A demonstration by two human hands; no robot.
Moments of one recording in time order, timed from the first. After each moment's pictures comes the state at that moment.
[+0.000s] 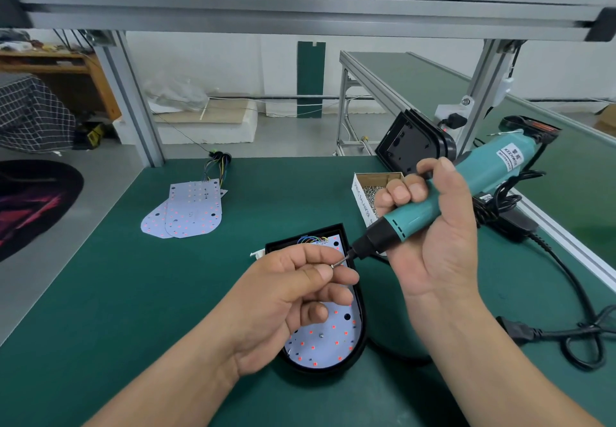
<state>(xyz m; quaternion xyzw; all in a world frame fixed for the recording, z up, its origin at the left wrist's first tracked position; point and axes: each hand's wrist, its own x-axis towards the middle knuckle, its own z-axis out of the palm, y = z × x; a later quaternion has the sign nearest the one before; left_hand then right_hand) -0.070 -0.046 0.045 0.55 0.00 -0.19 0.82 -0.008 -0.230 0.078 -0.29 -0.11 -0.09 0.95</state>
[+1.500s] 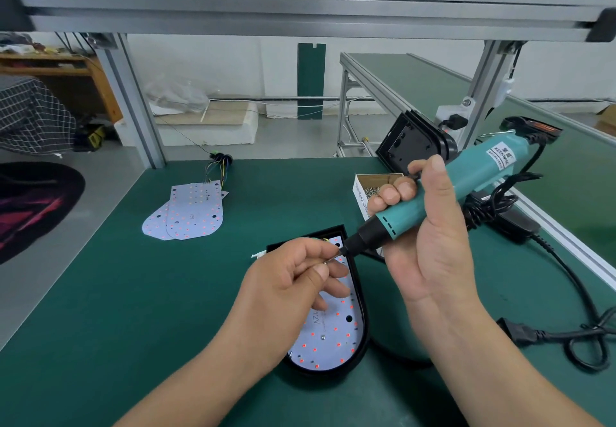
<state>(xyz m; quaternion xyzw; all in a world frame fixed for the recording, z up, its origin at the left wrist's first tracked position) -0.075 -0.053 0.039 0.75 -0.05 0.01 0.66 -0.006 -0.224 0.075 -0.33 -0.09 -0.09 0.93</state>
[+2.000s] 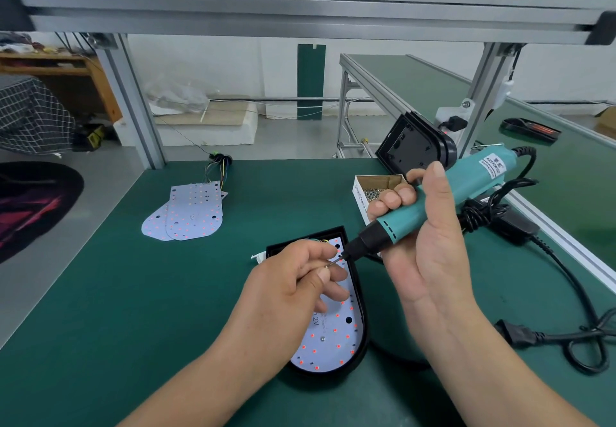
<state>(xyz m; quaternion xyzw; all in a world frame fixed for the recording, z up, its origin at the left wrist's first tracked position) -0.077 -0.056 0.037 0.80 -0.06 0.03 0.60 -0.002 -0.225 0.067 -0.30 -0.06 -0.08 0.95</state>
